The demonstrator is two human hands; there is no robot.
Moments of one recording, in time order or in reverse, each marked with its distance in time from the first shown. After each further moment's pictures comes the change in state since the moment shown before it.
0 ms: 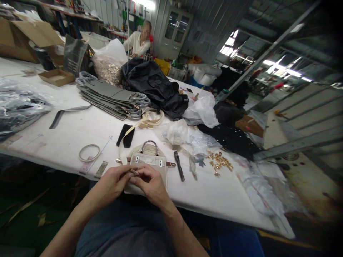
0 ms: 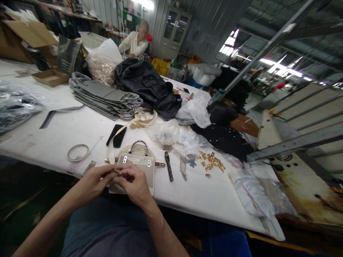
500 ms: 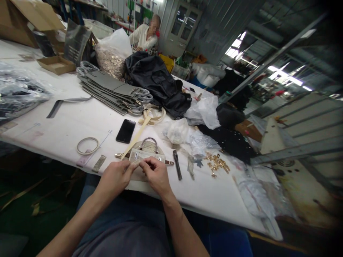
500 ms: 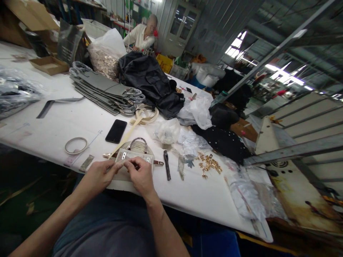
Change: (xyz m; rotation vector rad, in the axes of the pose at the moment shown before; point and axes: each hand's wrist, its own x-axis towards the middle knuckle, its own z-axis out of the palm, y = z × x) left_hand 0.014 -0.008 0.031 0.291 0.220 -0.120; right_hand 0.018 0.007 -0.020 -0.156 0.113 0.112
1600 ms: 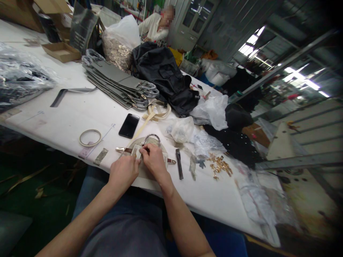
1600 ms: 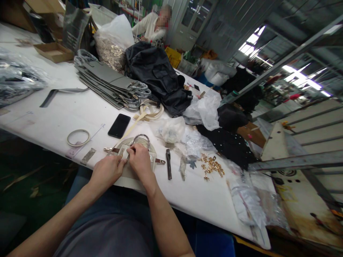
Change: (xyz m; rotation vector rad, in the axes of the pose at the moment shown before) left_hand 0.016 0.020 0.029 0.459 -0.061 -0.249; right_hand 0.067 0.024 0.012 -0.465 -0.037 -0.199
